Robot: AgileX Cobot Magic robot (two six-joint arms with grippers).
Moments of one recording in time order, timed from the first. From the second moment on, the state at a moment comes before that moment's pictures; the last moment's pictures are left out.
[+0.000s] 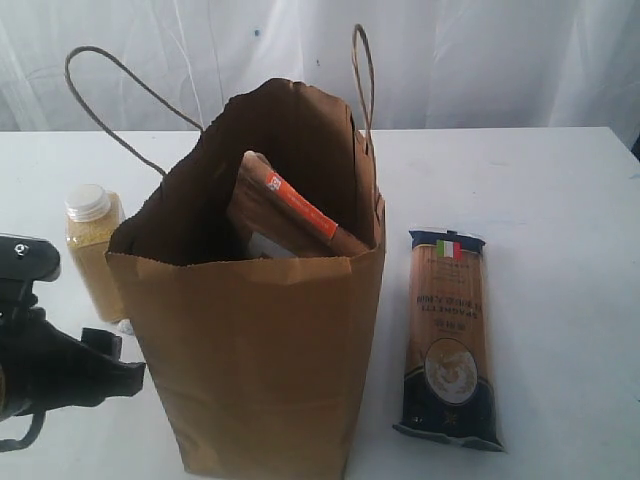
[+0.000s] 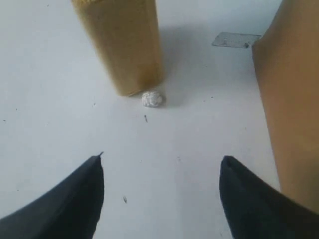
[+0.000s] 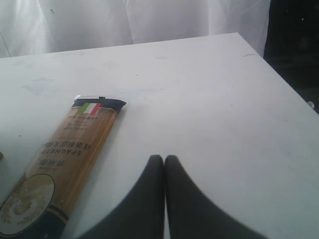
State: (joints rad) left arm -0.91 1.15 -0.38 1.24 0.57 -1.73; right arm 0.05 0.01 -0.03 -0.13 0.36 0.20
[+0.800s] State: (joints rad) left arm -0.86 1.29 -0.38 1.38 0.36 -1.96; right arm 0.05 0.01 -0.03 -0.13 0.36 0.20
